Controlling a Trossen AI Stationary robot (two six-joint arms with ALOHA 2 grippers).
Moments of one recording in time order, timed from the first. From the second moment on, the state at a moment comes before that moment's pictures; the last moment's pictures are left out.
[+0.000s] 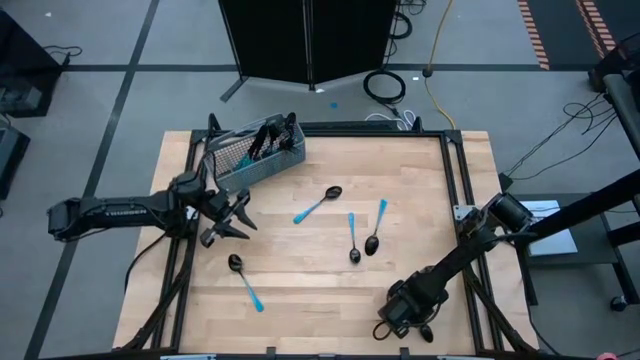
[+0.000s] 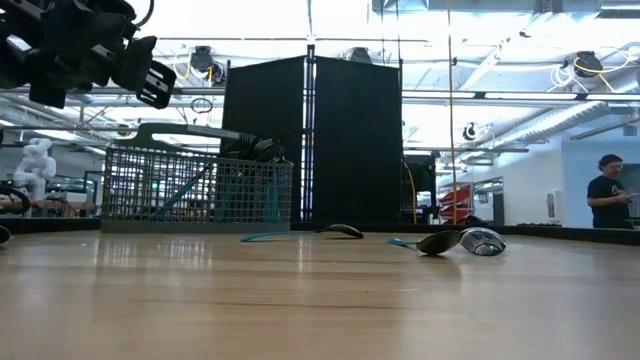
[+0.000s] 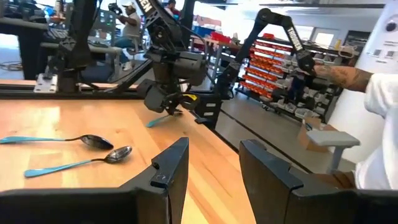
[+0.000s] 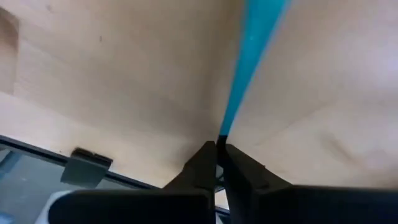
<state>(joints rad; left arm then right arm) 0.27 0.58 0.14 0.43 0.86 -0.15 0.71 1.84 1.06 -0.67 -0.50 1.67</state>
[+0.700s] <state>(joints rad) 0.05 0.61 0.14 0.44 0.58 0.11 0.50 1.84 1.42 -0.67 0.02 1.24</state>
